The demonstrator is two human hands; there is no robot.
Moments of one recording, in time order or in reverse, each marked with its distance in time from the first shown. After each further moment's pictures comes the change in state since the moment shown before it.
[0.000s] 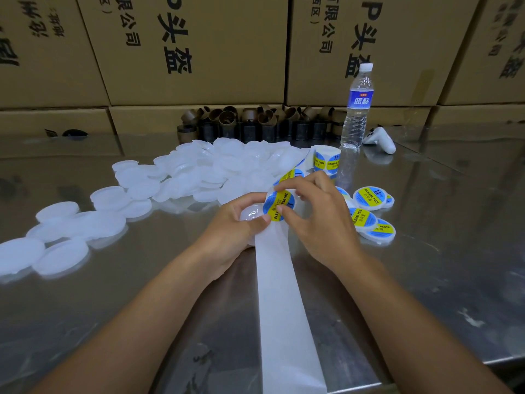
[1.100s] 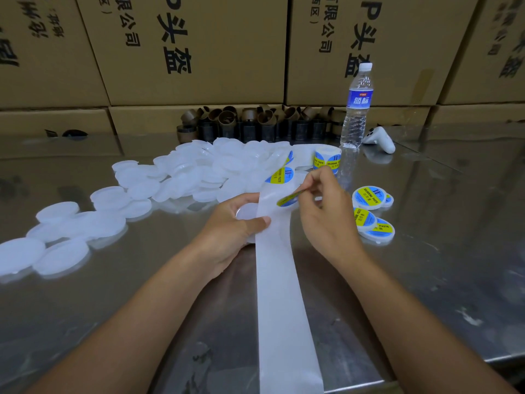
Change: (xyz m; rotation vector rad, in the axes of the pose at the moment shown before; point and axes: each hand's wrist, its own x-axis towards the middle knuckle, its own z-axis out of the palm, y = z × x) left_hand 0.001 0.001 0.001 -0.059 0.101 -0.068; right_hand 0.005 0.001 0.004 0.258 0.127 0.192
